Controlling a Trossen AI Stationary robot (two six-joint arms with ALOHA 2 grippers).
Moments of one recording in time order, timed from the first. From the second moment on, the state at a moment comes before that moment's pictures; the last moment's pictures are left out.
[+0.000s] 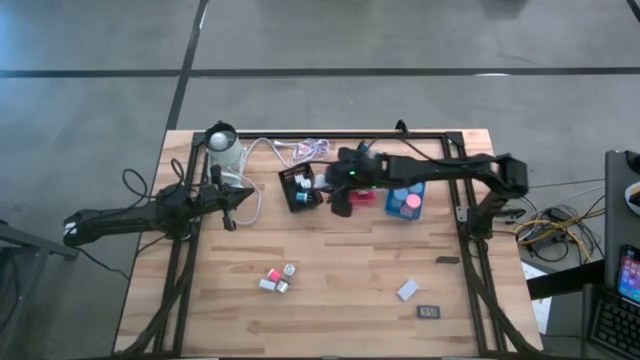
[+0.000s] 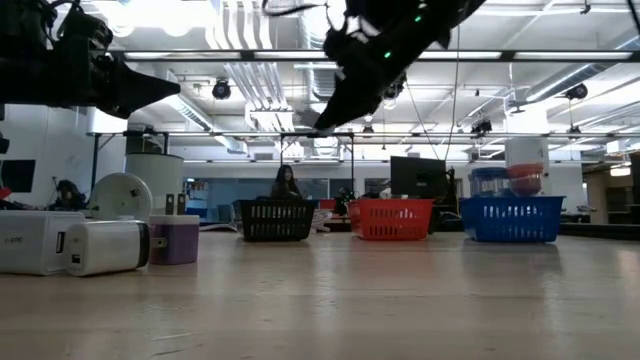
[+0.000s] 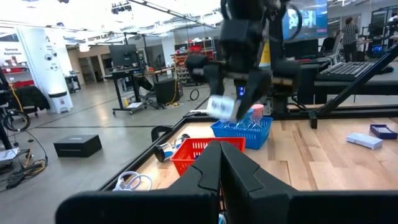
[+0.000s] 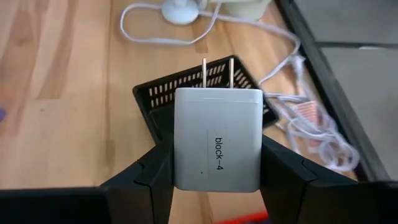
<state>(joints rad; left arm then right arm) 0.16 0.21 0.03 0.22 -0.13 0.14 -0.18 1.68 1.25 -0.27 0.08 -0.12</state>
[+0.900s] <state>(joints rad) 0.16 0.21 0.03 0.22 -0.13 0.14 -0.20 2.08 1.49 -0.30 0.03 -0.17</state>
